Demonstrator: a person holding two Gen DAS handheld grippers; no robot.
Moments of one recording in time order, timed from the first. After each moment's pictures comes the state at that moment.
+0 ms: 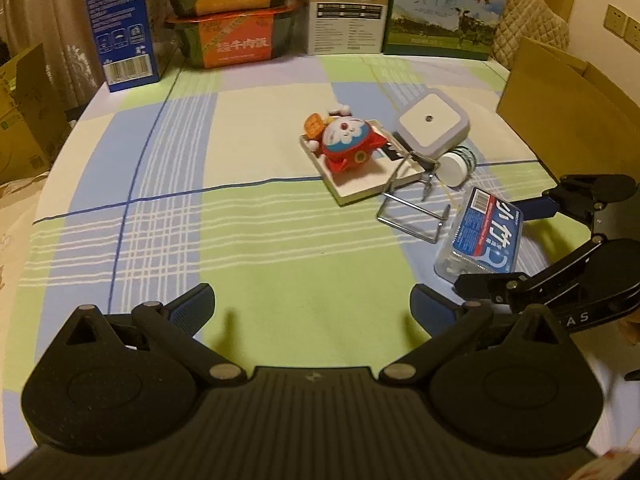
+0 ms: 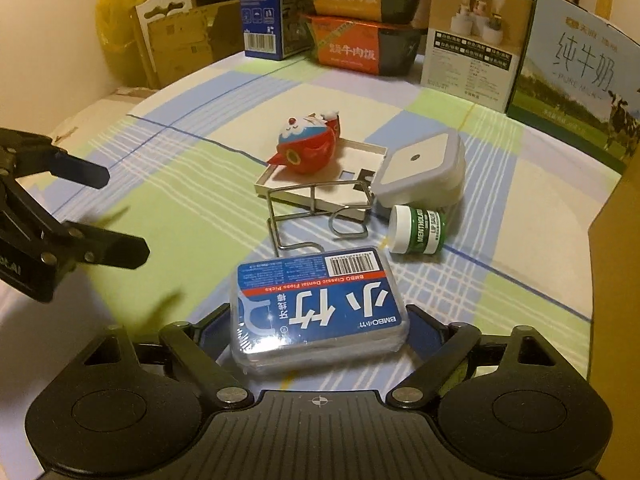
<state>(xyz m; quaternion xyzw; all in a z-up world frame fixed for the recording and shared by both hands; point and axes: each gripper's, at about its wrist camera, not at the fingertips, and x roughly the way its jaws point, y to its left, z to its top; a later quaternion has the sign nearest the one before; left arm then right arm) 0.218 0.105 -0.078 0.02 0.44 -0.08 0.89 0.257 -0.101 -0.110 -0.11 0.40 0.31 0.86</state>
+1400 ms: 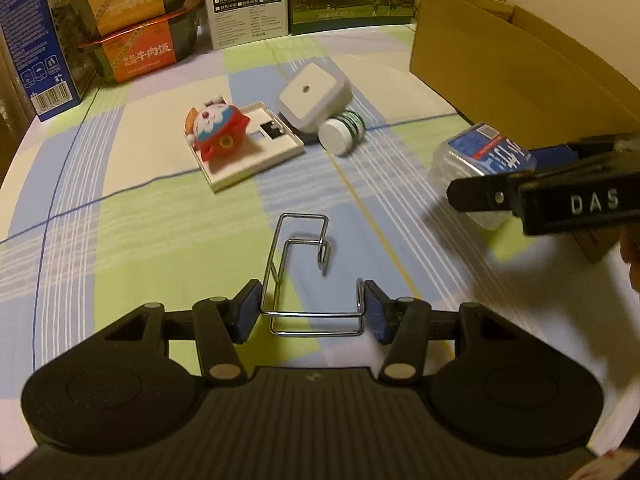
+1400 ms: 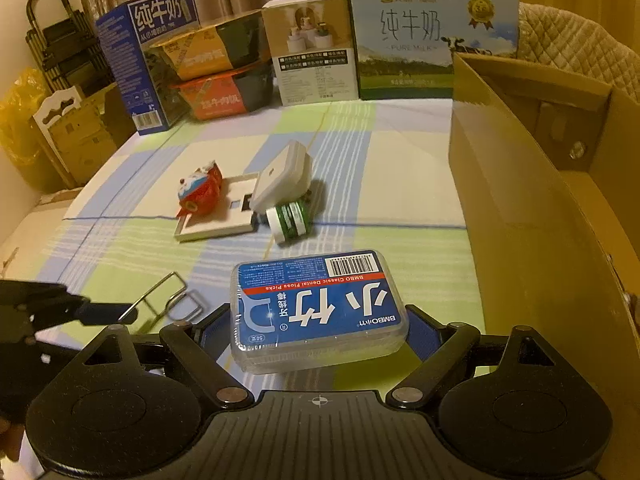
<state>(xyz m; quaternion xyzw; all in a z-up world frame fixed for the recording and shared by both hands) 0.190 0.025 -0.085 0.07 0.45 -0.14 0.88 0.216 -0.175 -0.070 0.04 0.40 0.16 0.90</state>
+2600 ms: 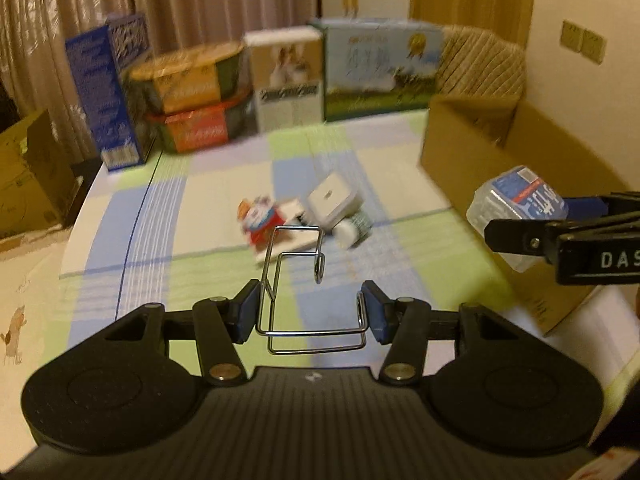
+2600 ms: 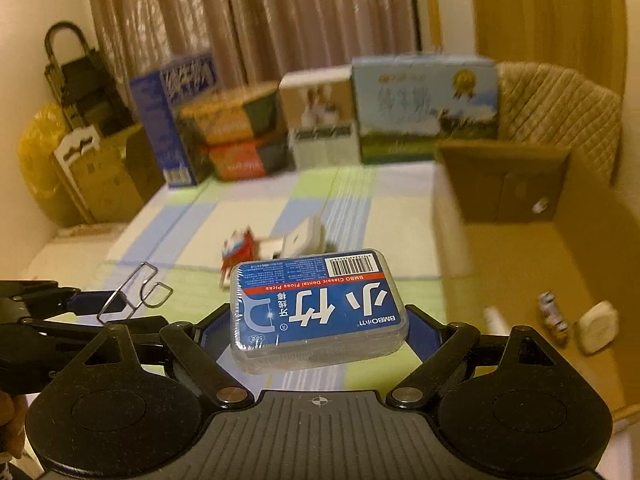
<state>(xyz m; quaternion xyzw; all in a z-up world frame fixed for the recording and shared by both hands) 0.153 0.009 0.033 0.05 0.38 -0.08 0.92 0.161 -0.195 0.025 0.06 0.34 0.16 0.93</state>
